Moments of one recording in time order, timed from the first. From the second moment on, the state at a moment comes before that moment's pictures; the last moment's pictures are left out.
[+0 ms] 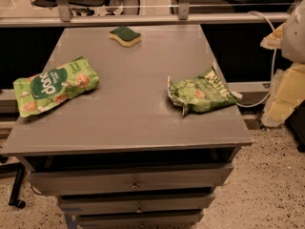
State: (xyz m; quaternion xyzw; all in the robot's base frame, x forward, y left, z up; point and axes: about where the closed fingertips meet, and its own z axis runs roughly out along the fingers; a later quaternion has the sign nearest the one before) arm 0.438 -0.217 0.976 -0.60 0.78 -0.03 0.16
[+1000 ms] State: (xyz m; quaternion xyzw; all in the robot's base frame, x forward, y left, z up) arm 0.461 -0.203 0.947 -0.63 0.76 -0.03 0.18
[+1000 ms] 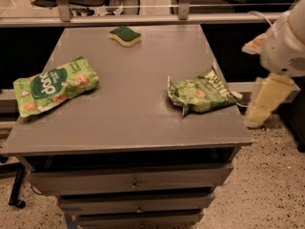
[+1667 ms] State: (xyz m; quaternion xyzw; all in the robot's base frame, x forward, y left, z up) arm 0.533 -0.182 0.887 -0.62 0.75 -0.01 0.24
